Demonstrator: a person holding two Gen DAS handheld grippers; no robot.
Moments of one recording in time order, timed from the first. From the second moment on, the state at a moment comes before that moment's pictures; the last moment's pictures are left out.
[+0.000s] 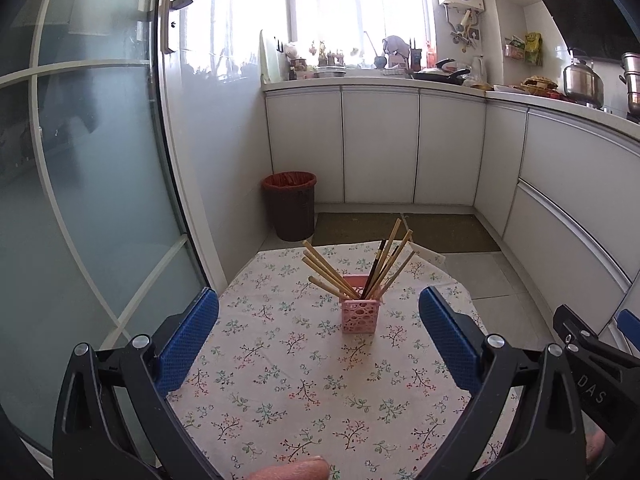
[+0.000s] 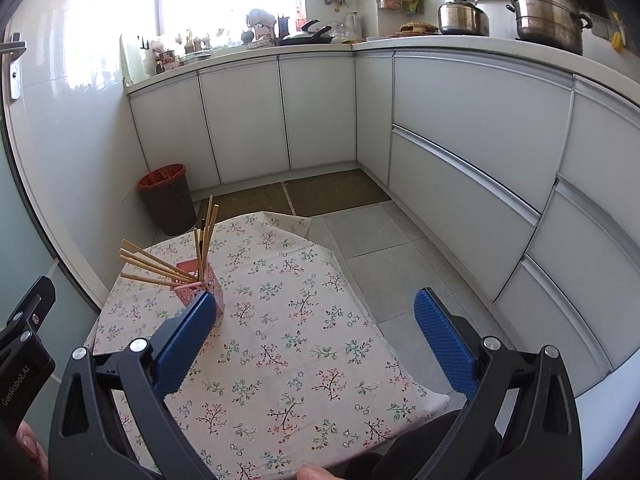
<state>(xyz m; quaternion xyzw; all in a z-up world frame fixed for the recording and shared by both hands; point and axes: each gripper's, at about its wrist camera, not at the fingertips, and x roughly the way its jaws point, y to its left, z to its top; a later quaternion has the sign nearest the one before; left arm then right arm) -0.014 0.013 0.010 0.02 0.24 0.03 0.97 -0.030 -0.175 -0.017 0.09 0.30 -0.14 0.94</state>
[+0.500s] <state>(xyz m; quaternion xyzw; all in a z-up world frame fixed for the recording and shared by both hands) -0.010 0.013 0.005 0.02 0.25 0.03 0.97 -0.026 -0.175 -0.021 0.10 0.31 -0.14 0.94</state>
